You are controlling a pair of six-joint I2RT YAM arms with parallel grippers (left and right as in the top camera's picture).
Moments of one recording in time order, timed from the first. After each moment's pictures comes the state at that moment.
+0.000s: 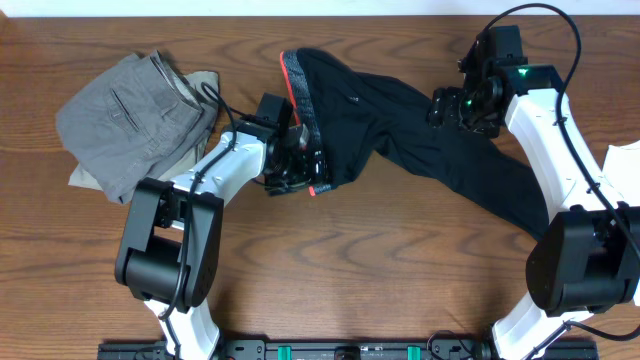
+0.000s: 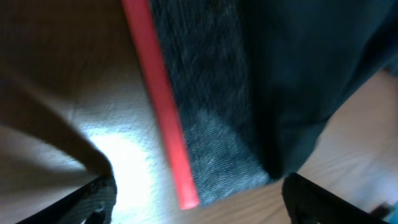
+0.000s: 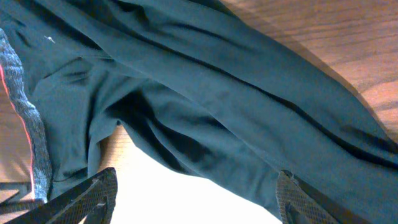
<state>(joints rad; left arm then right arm) -0.32 1.92 1.19 -0.65 0.48 -0.41 0.09 1.85 1.56 -0.94 -0.16 0.27</state>
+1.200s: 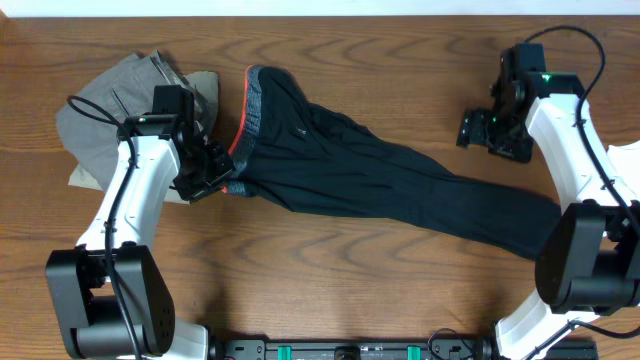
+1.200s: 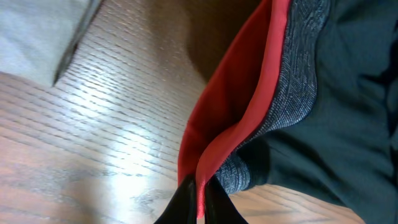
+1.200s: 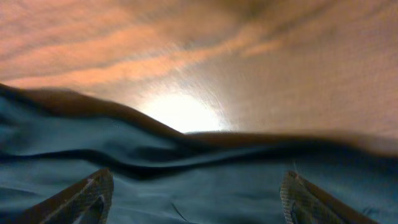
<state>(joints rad) 0.04 1.66 1.20 -1.01 0.22 -0.48 -0.03 1.85 1.48 -1.06 -0.02 0.29</state>
